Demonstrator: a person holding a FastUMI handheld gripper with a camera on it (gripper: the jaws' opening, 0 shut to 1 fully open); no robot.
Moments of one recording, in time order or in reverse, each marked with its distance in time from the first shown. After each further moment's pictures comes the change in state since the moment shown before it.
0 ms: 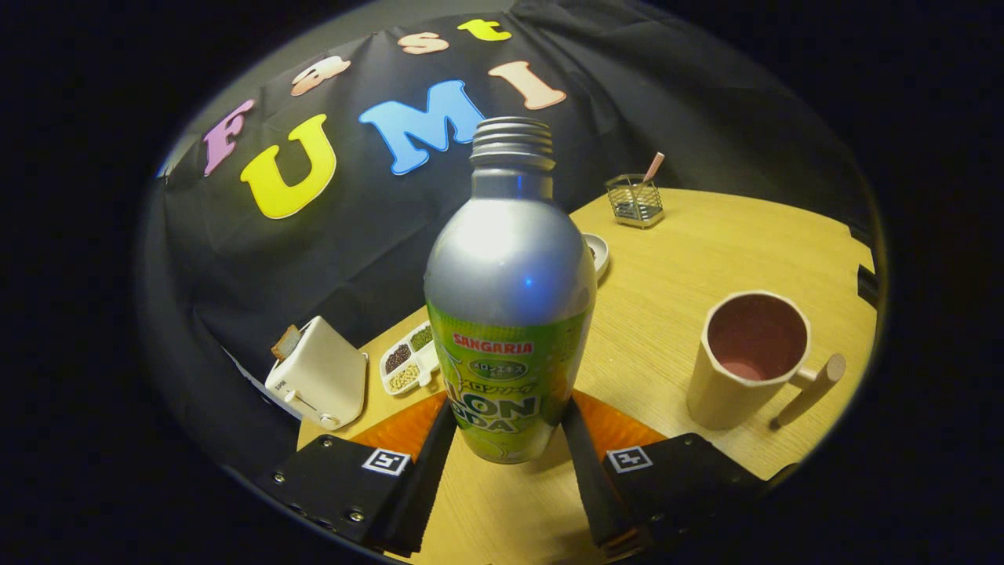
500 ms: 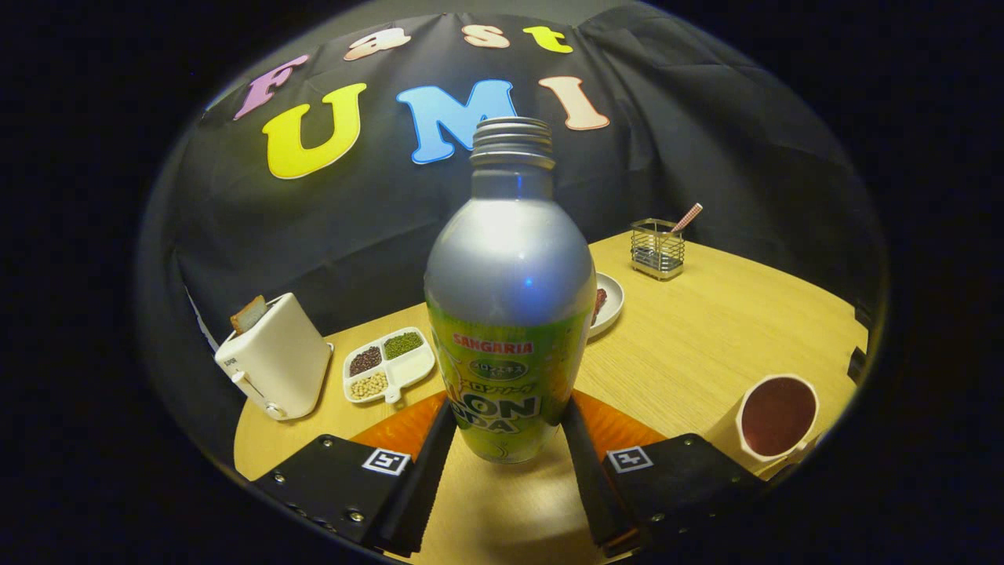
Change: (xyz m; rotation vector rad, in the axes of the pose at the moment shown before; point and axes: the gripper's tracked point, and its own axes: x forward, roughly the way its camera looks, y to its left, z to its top) arm 0.051 -0.003 0.024 -0.224 -0.061 -0.071
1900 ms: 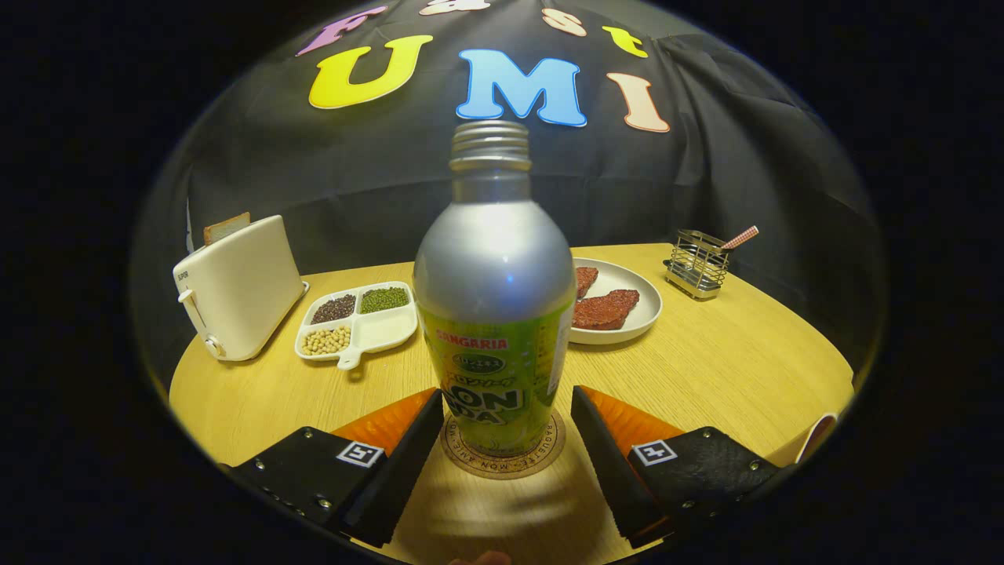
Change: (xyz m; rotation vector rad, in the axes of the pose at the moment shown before) arm 0.049 0.003 -0.030 -0.231 0.048 0.020
